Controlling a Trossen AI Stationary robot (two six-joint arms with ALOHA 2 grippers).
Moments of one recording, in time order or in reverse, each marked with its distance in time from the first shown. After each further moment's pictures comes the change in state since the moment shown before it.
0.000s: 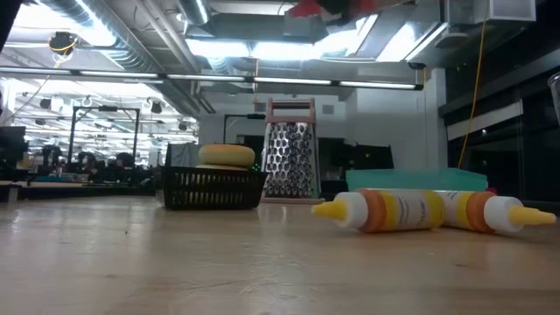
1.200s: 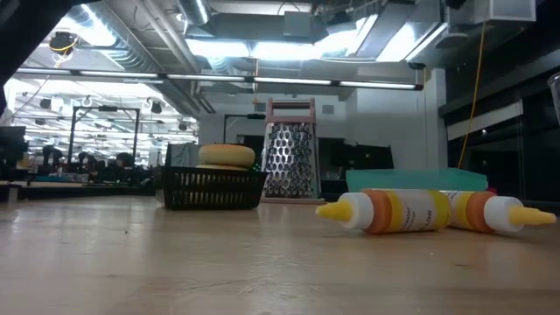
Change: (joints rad) left arm 0.119 0.319 0.294 0.558 0.397 0.159; right arm 0.352 -0.002 0.198 0.409 0.526 -0.683
